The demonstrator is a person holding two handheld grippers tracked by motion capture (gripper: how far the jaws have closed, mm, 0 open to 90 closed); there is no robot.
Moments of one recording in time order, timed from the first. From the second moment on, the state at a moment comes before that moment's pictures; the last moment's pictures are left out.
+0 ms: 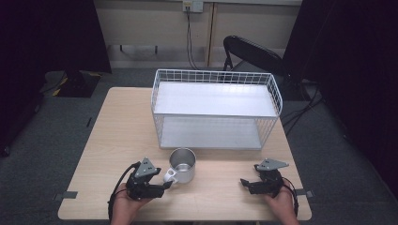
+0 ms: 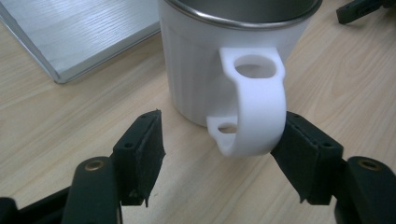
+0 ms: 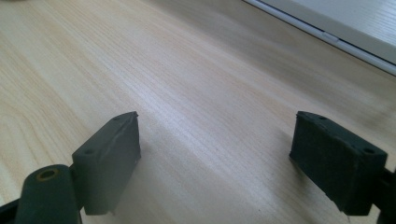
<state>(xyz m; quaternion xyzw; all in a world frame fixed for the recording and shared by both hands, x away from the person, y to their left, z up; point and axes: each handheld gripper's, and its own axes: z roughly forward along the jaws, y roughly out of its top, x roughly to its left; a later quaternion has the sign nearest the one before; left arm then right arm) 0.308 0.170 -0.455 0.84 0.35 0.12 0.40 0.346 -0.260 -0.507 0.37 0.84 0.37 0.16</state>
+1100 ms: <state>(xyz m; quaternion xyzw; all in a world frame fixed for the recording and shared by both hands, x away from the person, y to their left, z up) 0.312 0.156 -0.445 0.84 0.34 0.12 0.41 0.346 -0.260 -0.507 0.37 0.84 0.37 0.16</state>
